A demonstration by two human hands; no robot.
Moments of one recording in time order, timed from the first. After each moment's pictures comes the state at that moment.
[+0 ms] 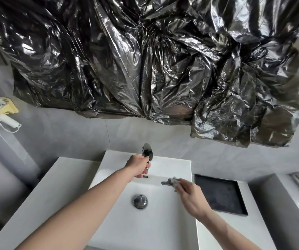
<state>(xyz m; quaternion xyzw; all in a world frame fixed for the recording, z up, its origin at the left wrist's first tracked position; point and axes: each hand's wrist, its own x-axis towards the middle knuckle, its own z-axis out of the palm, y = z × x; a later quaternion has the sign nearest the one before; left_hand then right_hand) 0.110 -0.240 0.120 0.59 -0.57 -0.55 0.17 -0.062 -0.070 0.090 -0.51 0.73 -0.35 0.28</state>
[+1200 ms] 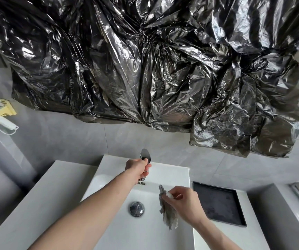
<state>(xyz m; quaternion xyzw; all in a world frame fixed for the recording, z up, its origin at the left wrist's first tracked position) 0.081 -0.257 0.111 0.60 -0.35 -0.64 0.32 -0.050 -0.077 0.116 -0.49 0.74 -0.36 0.29</state>
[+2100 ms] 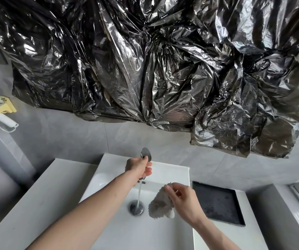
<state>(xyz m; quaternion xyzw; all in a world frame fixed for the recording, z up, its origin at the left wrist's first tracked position) 0.088 -0.242 0.128 0.58 -0.36 -0.65 0.34 -0.048 -0.081 0.108 -0.55 0.69 -0.39 0.27</state>
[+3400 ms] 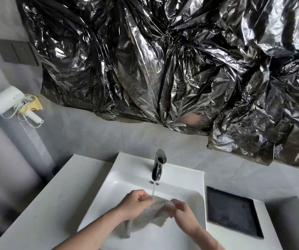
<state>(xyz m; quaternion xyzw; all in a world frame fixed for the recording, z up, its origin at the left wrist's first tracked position) 0.190 -0.179 0.052 0.52 -0.68 -0.49 0.14 -0.021 -0.094 0.044 -0.46 0.68 -0.32 0.48</state>
